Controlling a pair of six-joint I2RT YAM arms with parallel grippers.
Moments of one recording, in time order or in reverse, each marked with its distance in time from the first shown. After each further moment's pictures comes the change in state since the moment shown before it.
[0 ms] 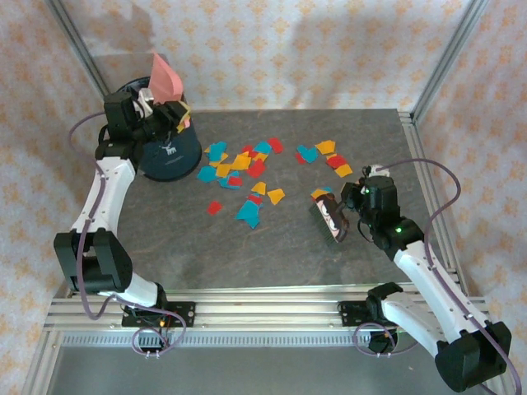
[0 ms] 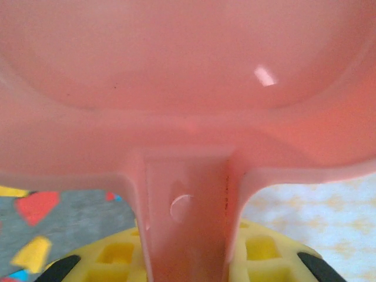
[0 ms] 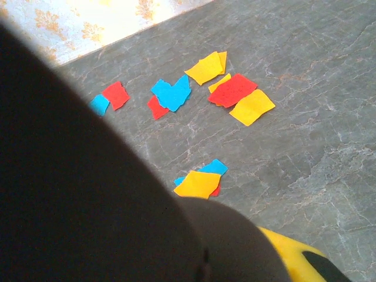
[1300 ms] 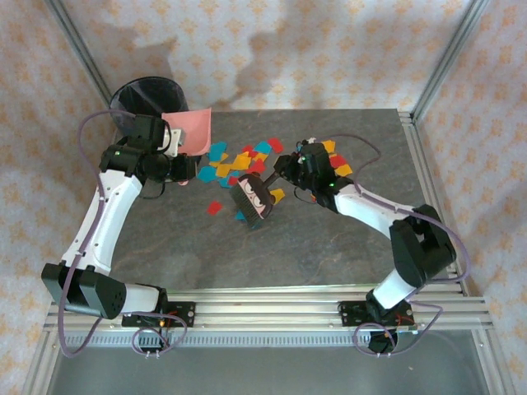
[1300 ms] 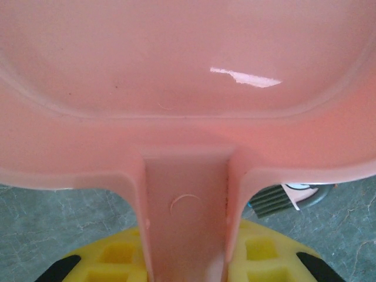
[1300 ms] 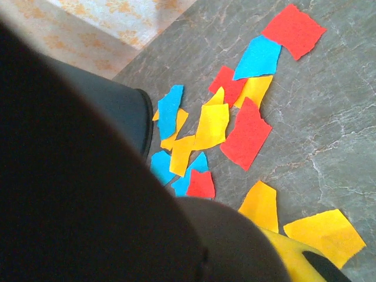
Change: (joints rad) left arm -0.230 -0.155 0.055 -0.812 -0.491 0.799; right arm 0.234 0.751 0.328 0.481 -0.242 0.426
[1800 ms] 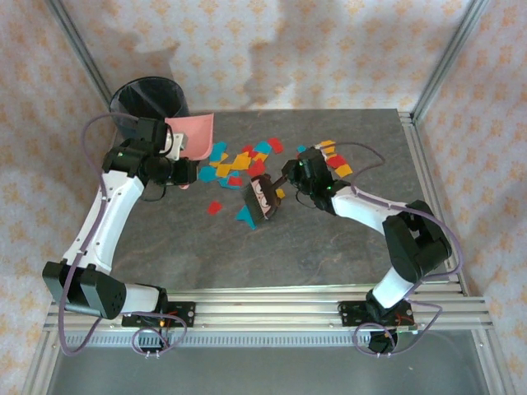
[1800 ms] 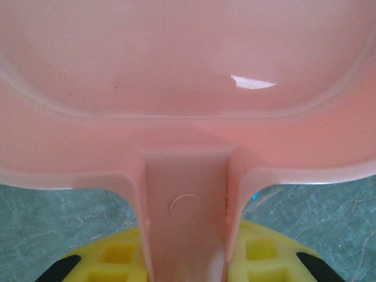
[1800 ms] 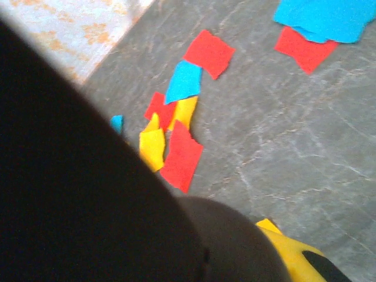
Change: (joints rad) left arm -0.007 0.000 -0.034 0.000 0.001 0.011; right arm 0.002 0.027 -0.046 -0.021 0.193 0.071
